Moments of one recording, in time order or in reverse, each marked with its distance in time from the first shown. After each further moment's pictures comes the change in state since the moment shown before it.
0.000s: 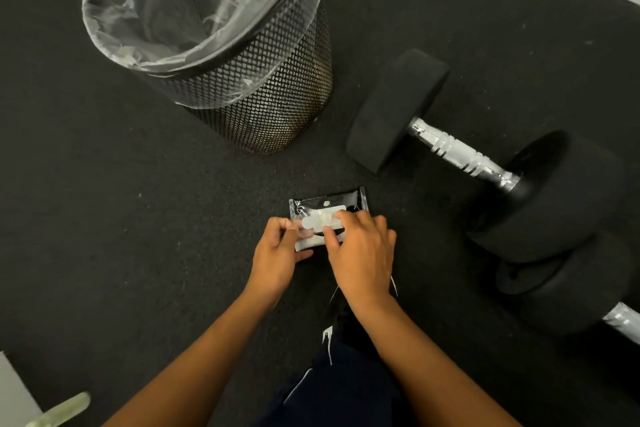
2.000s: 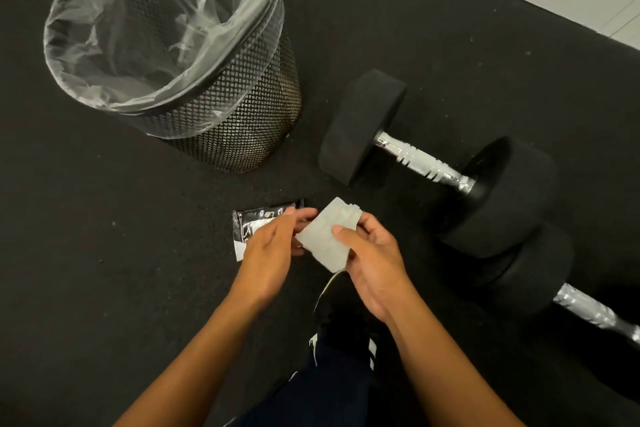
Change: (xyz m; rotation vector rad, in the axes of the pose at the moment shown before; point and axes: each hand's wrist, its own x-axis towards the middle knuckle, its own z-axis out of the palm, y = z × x) left_hand -0.018 0.070 0.015 0.267 -0.267 0.081; right_hand -0.005 0.019 -0.073 1.612 -0.314 0.530
